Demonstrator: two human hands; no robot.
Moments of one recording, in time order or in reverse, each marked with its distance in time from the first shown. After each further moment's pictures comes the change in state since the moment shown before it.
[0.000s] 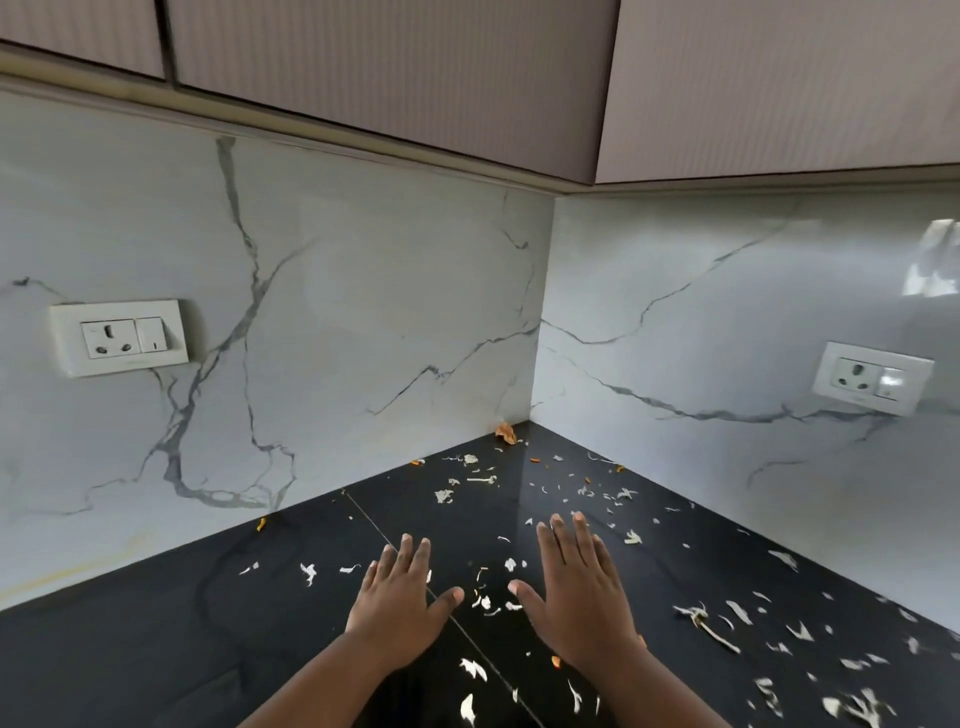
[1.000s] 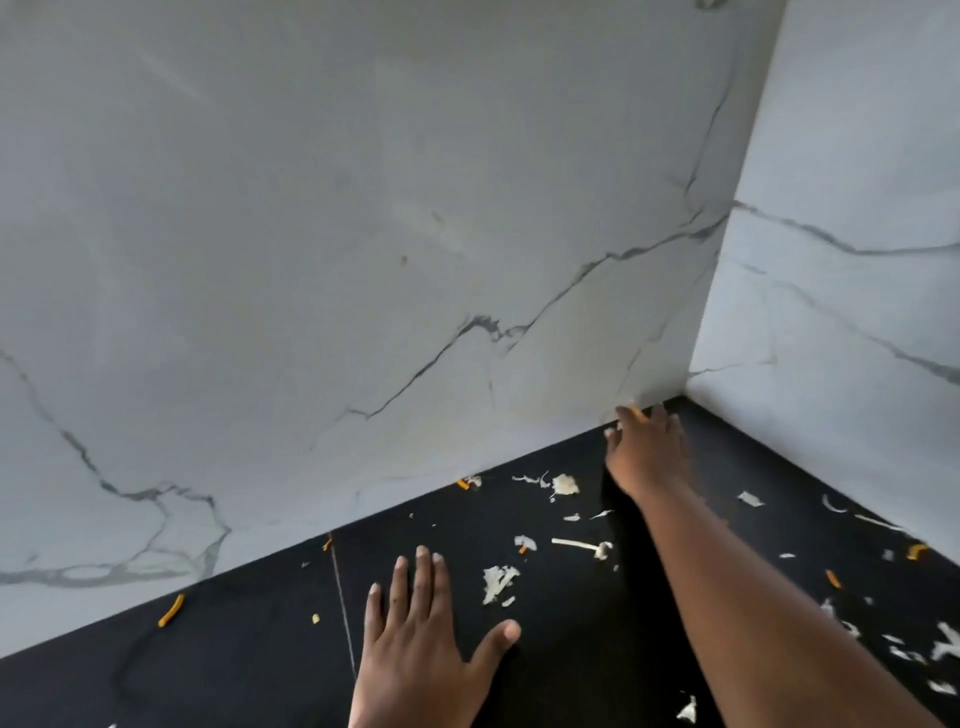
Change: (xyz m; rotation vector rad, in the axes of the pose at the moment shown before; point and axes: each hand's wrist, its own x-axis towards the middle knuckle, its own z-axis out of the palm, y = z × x) left_hand 0.265 -0.043 0.081 0.134 0.028 -0.405; right_hand 0.471 0.042 0.241 0.229 -0.092 0.149
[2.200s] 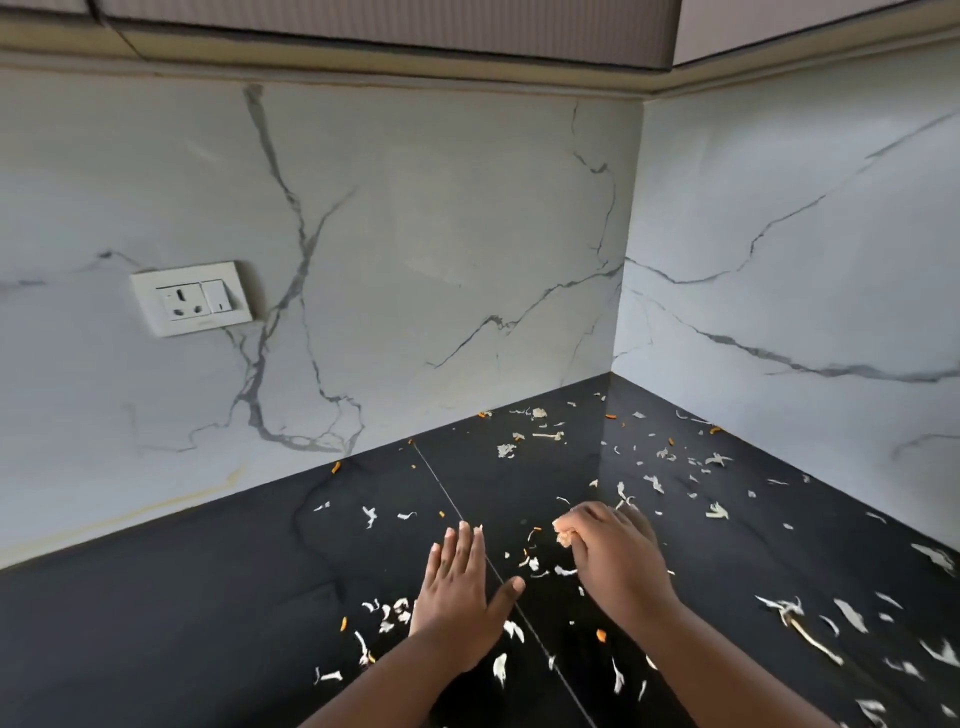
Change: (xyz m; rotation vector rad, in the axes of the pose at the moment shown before) left_hand -0.281 -0.045 -0.042 -0.068 -0.012 0.252; right_hand -0.452 0.006 -0.163 0.210 0.177 -0.401
